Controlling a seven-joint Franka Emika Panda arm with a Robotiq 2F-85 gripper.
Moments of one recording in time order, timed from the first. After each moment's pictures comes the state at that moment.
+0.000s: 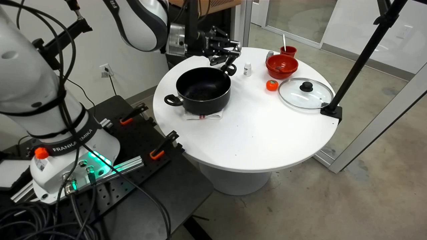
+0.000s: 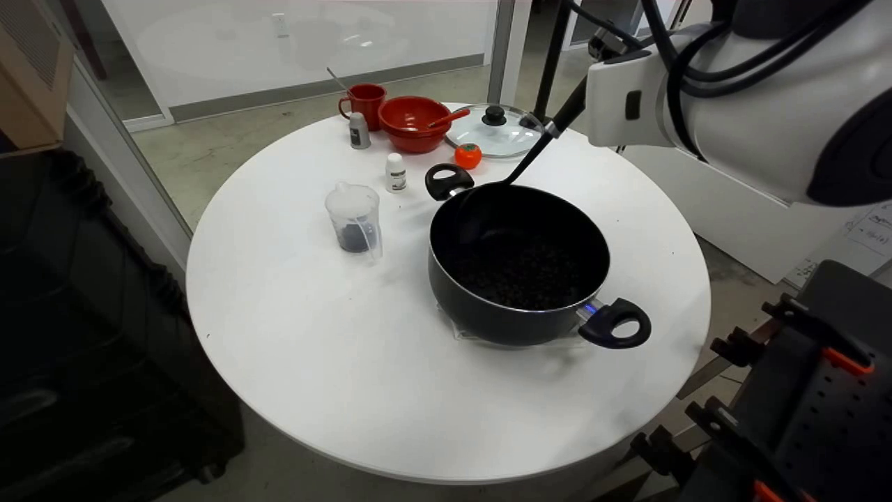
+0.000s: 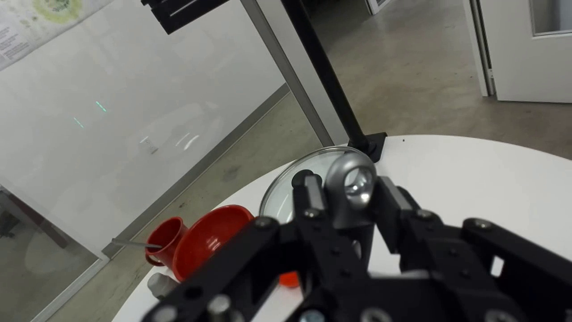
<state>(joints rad) 0.02 0.06 0.04 -2.71 -2.30 2.06 0.25</state>
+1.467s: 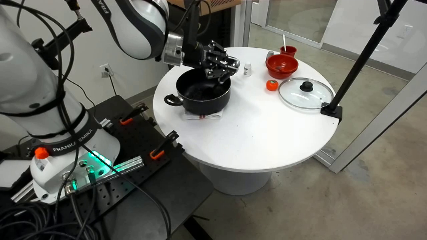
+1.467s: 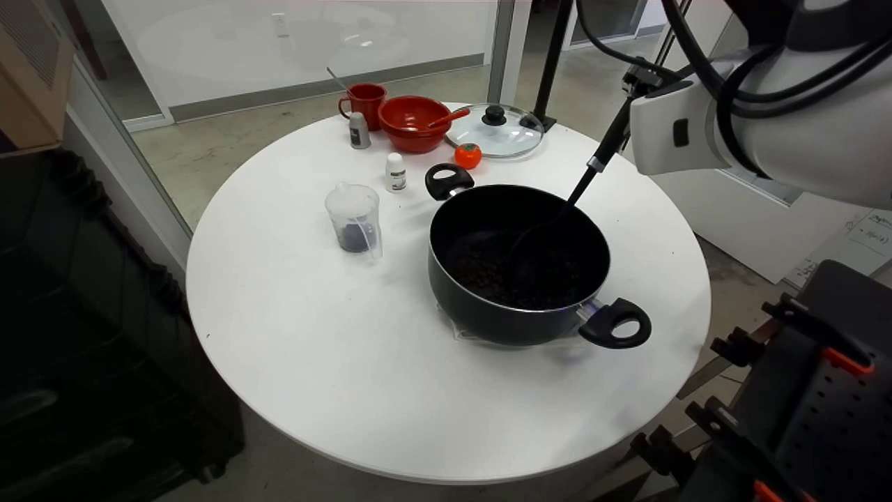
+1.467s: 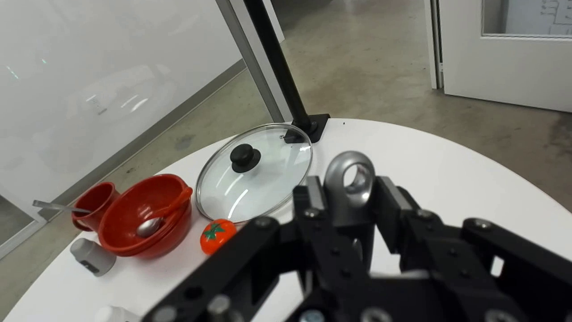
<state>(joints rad) -0.02 0.02 0.00 -2.78 -2.33 2.16 0.15</state>
